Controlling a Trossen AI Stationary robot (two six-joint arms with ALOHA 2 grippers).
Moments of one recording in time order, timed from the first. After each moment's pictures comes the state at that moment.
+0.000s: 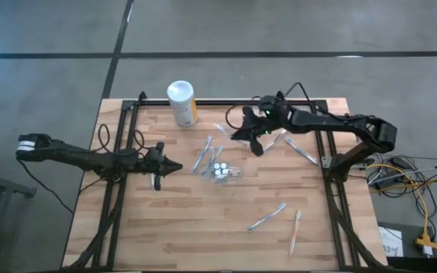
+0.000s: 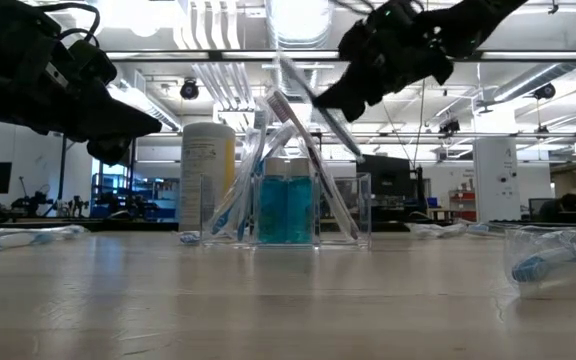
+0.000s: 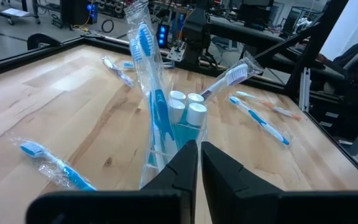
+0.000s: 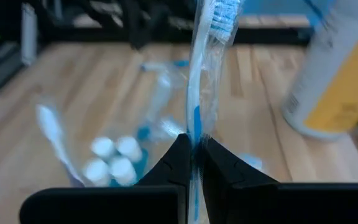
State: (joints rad) left arm -0.04 0.75 0.01 0.65 -0.07 -0.26; right arm -0.40 1.48 0.93 0.07 -0.53 -0.18
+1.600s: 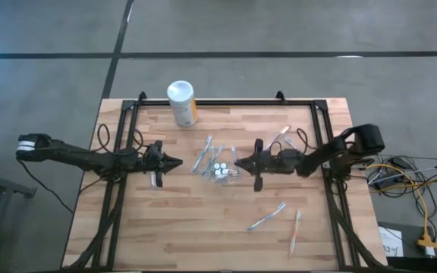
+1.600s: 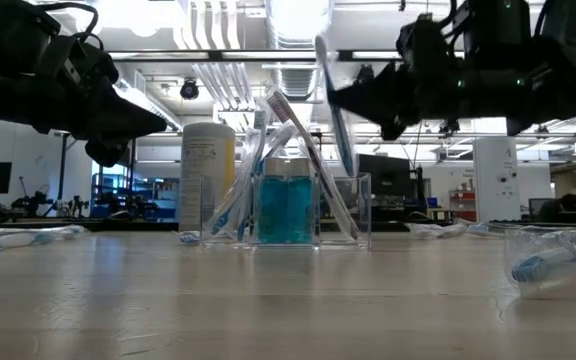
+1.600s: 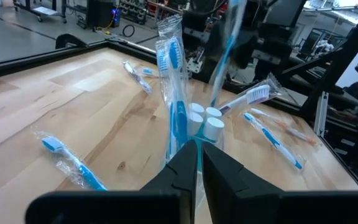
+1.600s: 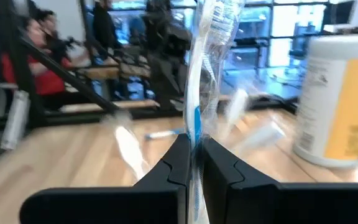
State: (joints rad) left arm -0.04 0.75 0.01 0.67 -0.16 -0.34; right arm 0.06 1.66 0.40 1.28 0.14 0.07
